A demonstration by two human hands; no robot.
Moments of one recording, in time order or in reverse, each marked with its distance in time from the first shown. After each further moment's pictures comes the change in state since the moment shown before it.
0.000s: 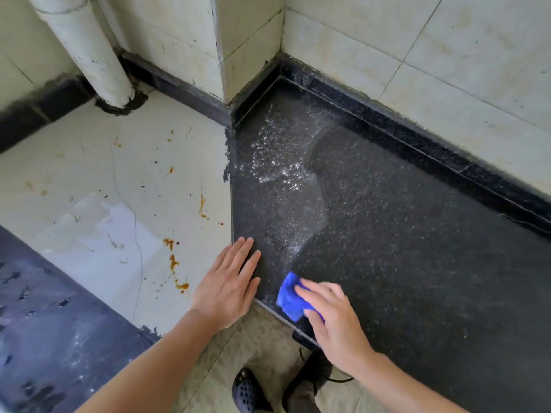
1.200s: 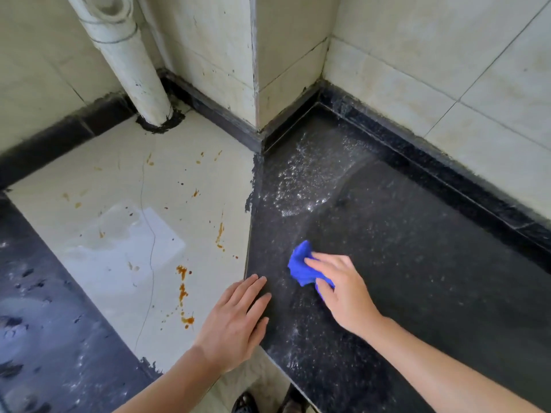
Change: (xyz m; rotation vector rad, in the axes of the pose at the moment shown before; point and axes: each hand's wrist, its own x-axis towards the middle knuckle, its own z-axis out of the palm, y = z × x) left_hand 0.010 0.002 -0.001 -0.072 0.077 -0.025; right_hand 0.141 0.026 -0.040 0.013 -0.056 -0.117
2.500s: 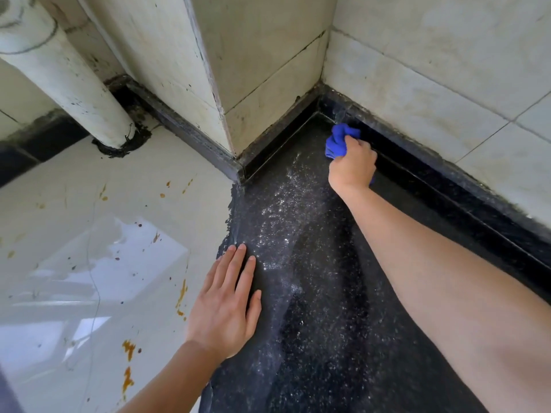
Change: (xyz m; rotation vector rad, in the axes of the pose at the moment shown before) left_hand 0.139 -0.039 0.001 0.083 0.064 -0.294; right_hand 0.305 0.070 -0.073 -0.153 0.363 0.492
